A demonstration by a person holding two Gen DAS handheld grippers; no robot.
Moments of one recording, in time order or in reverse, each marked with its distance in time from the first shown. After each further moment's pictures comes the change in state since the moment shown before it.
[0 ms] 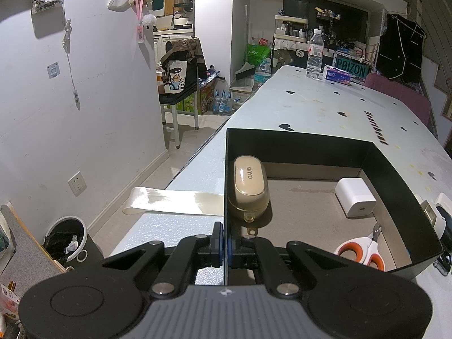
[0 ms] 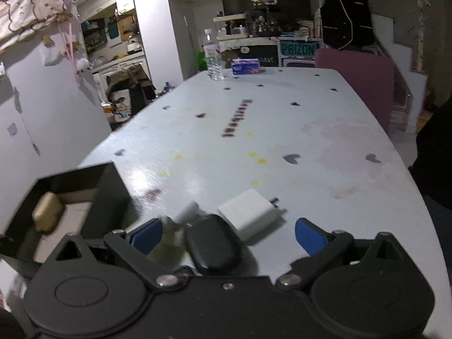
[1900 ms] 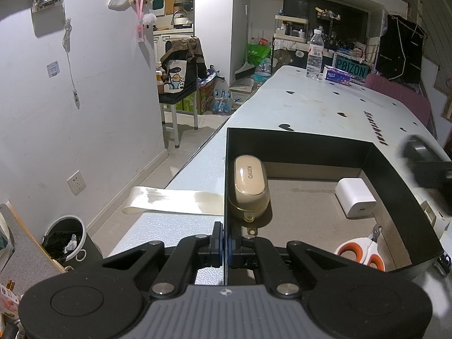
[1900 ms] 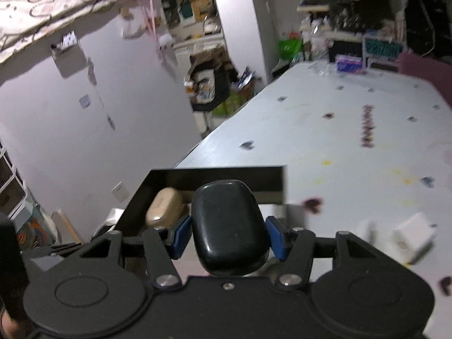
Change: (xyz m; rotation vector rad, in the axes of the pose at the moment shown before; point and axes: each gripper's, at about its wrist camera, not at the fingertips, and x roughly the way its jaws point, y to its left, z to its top) left arm 0.001 0.000 0.001 -0.005 0.000 -0.005; right arm 0.013 0.173 0.027 -0.122 0.088 0.292
